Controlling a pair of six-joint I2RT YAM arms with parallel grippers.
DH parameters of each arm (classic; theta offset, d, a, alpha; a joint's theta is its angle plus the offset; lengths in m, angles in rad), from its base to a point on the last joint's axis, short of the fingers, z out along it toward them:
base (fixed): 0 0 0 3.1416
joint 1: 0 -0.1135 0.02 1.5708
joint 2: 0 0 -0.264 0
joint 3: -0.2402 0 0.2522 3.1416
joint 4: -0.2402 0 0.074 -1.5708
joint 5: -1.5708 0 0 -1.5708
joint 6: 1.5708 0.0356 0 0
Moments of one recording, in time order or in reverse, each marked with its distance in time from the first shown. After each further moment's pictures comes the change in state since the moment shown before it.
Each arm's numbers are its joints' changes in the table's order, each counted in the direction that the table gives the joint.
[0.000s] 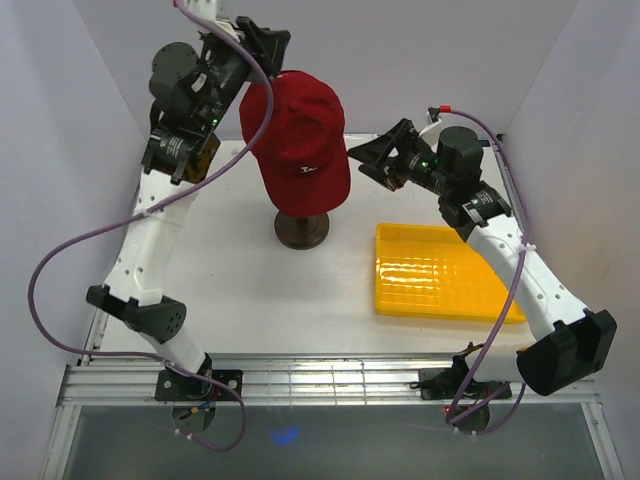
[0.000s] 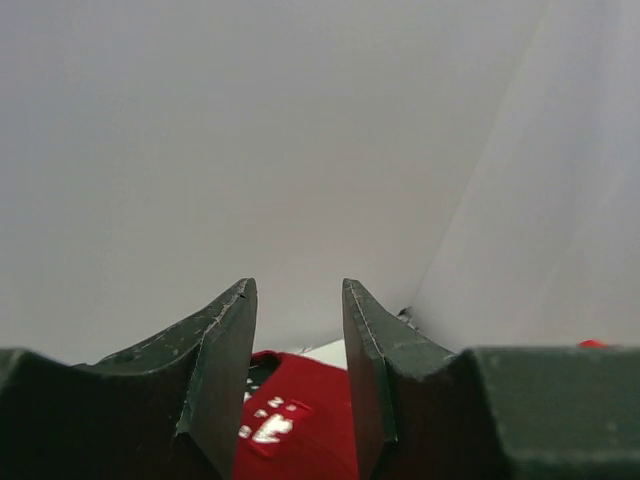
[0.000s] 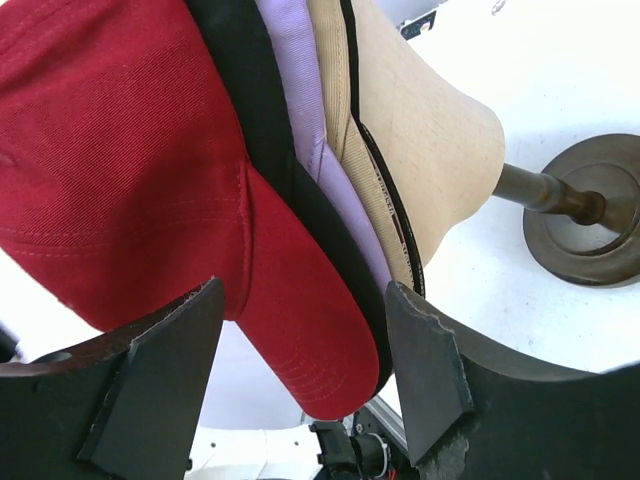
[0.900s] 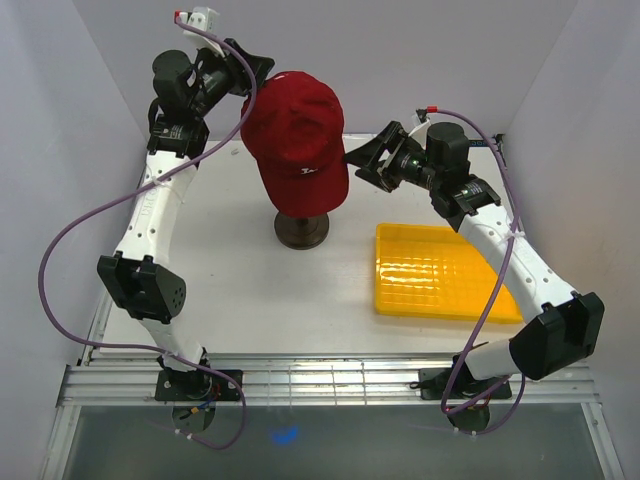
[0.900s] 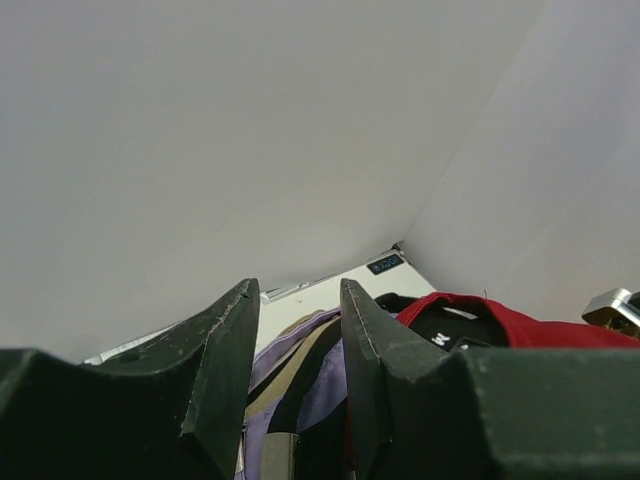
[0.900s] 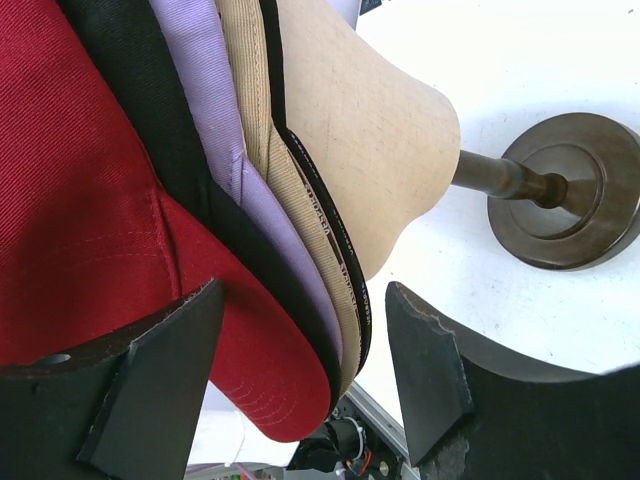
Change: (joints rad) left arm -0.262 0.142 0.234 0.196 -0.404 -0.104; right arm 0.000 0.092 -0.050 -0.066 0.026 -0.059
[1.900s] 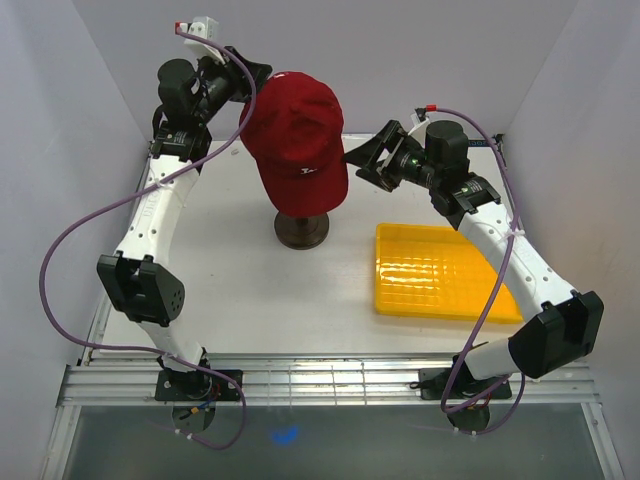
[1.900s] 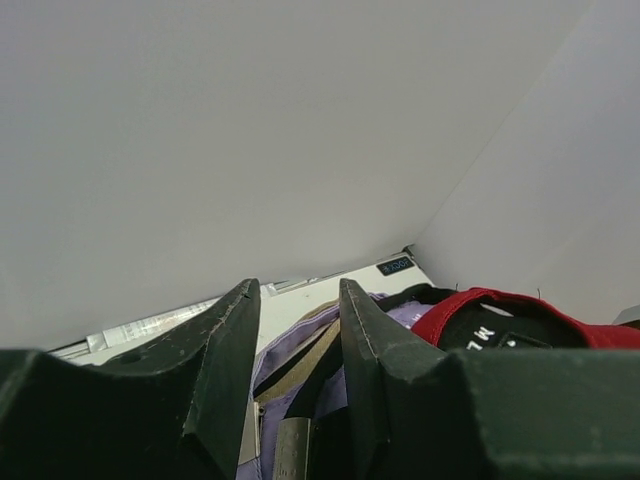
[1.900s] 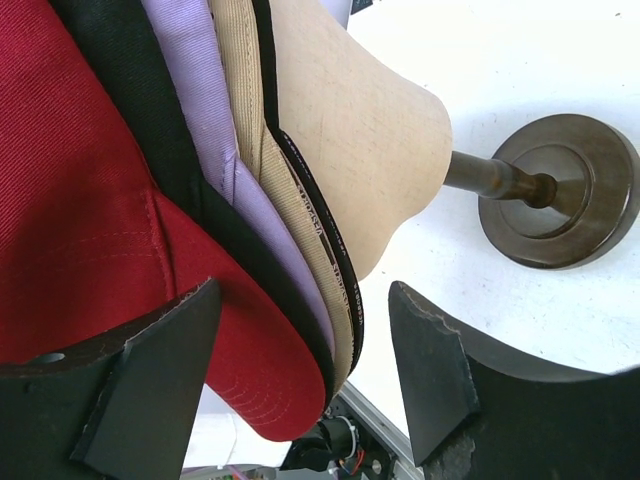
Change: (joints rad) left arm -0.005 -0.021 0.097 0.043 0.068 -0.031; right arm 0.000 0.009 -0.023 -0.030 -0.006 -0.021
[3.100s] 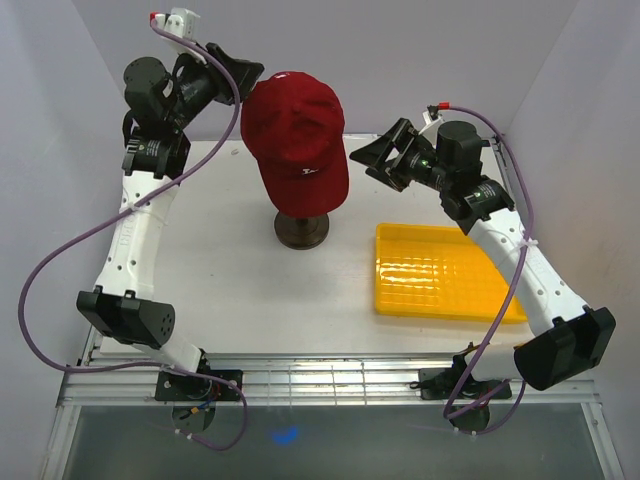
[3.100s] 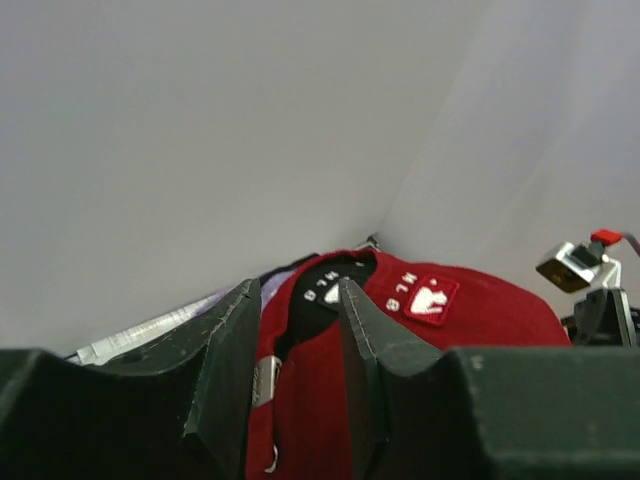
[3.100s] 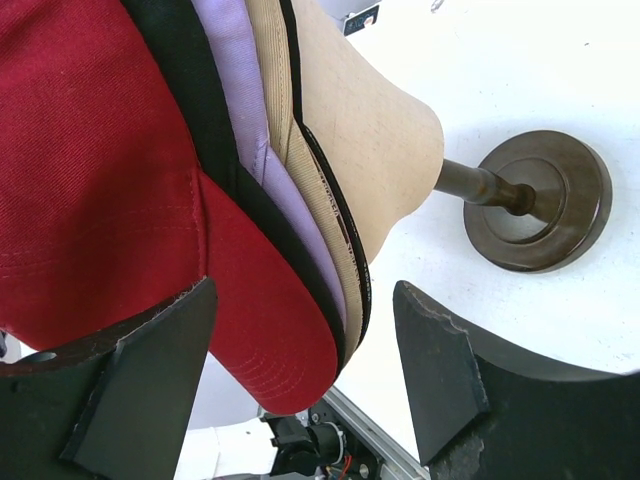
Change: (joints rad) left arm -0.013 -0.153 -0.031 -0.116 -0.090 0.021; right arm 0.013 -0.065 -0.005 -0.053 -0.036 -0.039
